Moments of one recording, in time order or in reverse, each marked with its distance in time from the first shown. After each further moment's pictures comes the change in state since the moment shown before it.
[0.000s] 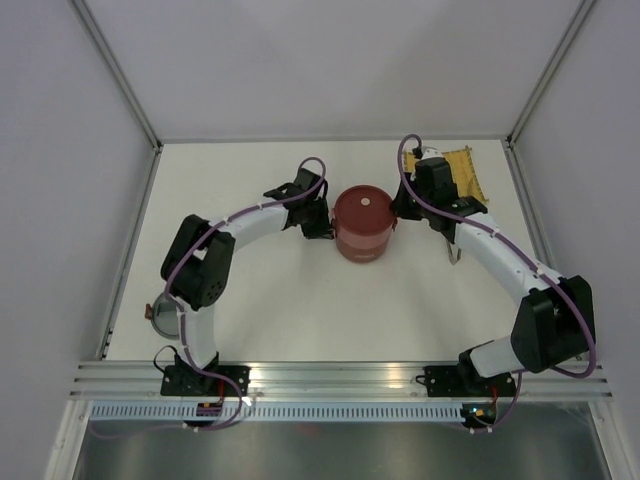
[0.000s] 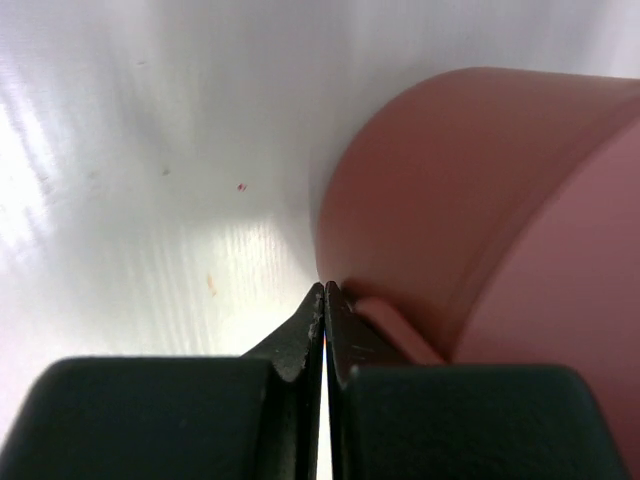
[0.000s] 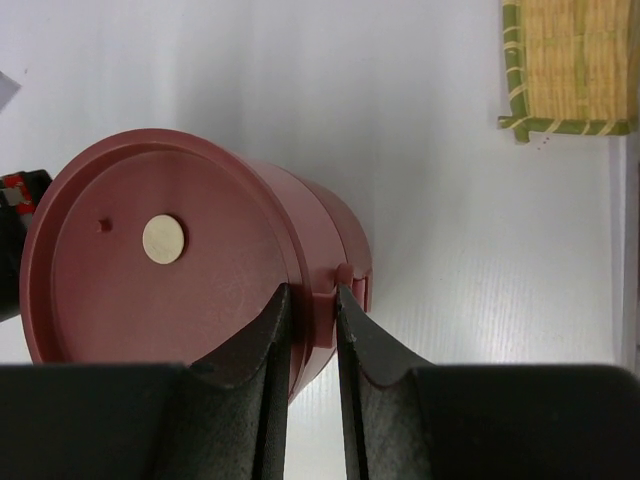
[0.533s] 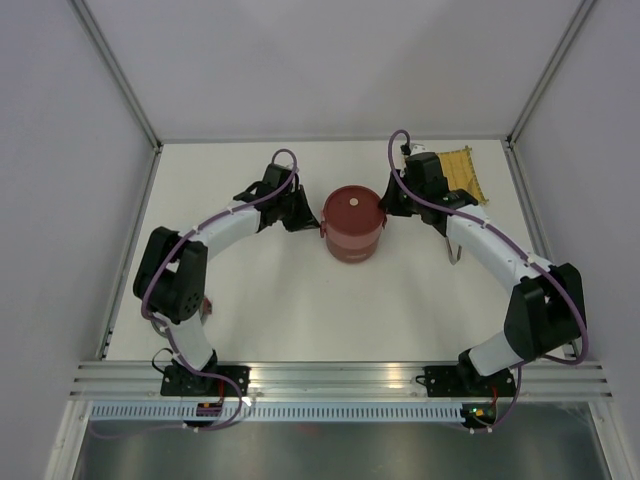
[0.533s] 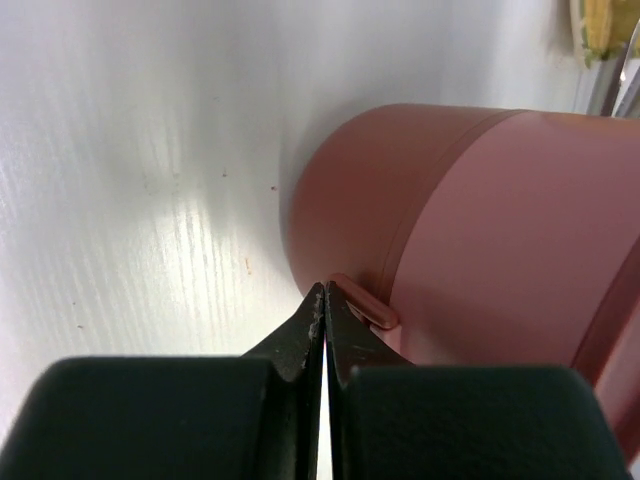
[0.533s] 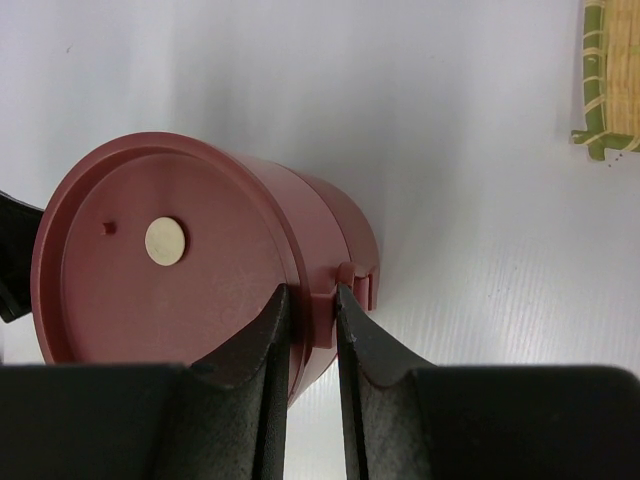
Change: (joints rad) left arm 0.126 -0.199 -0.172 0.113 0.079 0.007; right arm 0.031 0.070 0.068 -0.002 -0.060 0.010
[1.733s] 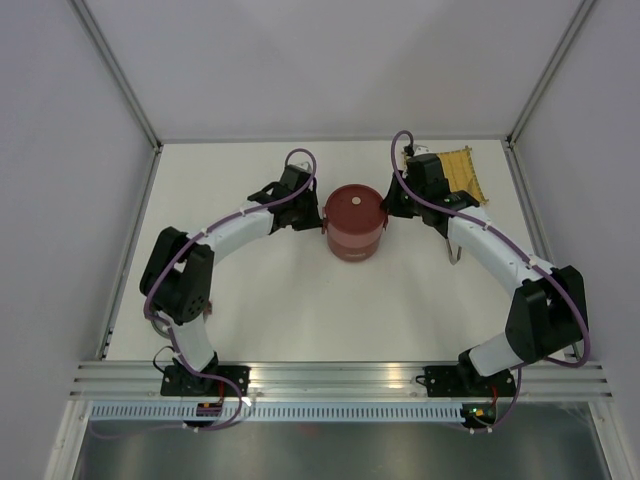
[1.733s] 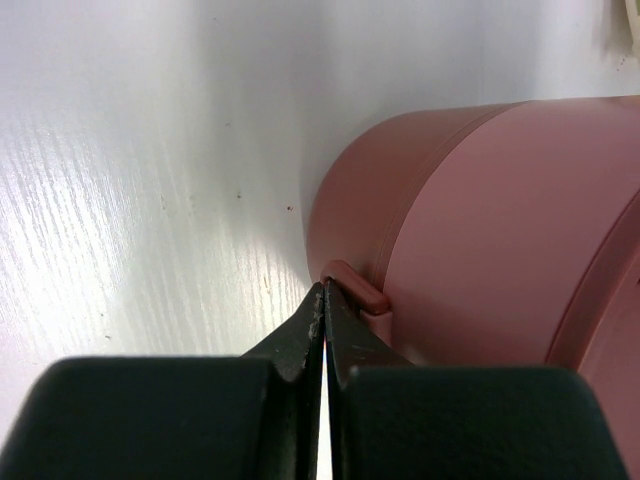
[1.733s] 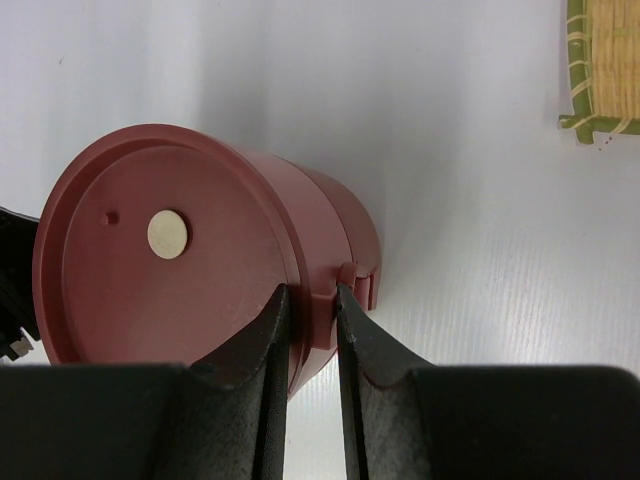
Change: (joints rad) left arm -0.097 0.019 0.060 -0.043 -0.202 0.083; right arm 0.000 -0.011 -0.012 -0.010 0.023 0.034
